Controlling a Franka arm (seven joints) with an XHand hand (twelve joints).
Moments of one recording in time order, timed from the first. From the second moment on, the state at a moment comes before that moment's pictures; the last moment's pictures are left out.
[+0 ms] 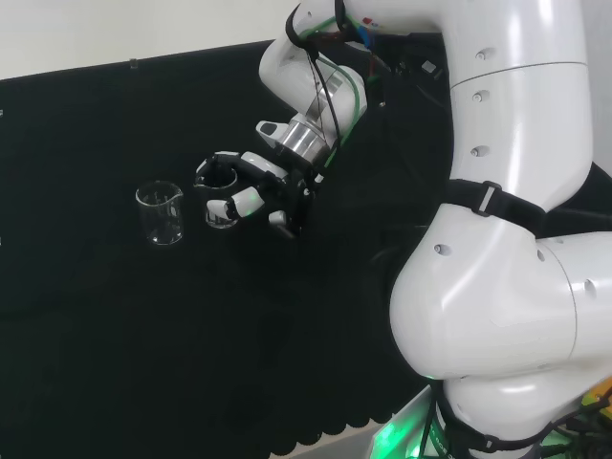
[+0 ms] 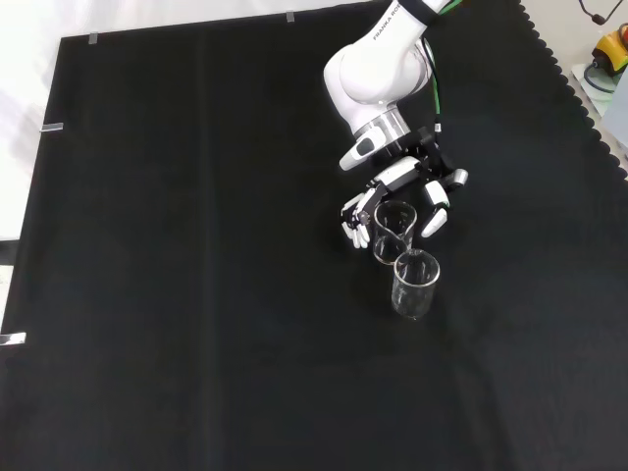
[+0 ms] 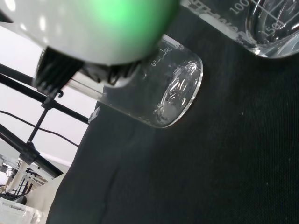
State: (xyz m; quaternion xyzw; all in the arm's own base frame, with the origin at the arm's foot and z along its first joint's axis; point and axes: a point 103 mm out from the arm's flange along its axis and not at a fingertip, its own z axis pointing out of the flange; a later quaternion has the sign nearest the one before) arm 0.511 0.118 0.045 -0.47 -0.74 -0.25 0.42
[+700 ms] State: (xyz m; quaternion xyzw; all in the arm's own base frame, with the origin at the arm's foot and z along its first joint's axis) arm 0.512 0.120 0.042 -0.48 -0.73 -0.26 0.42
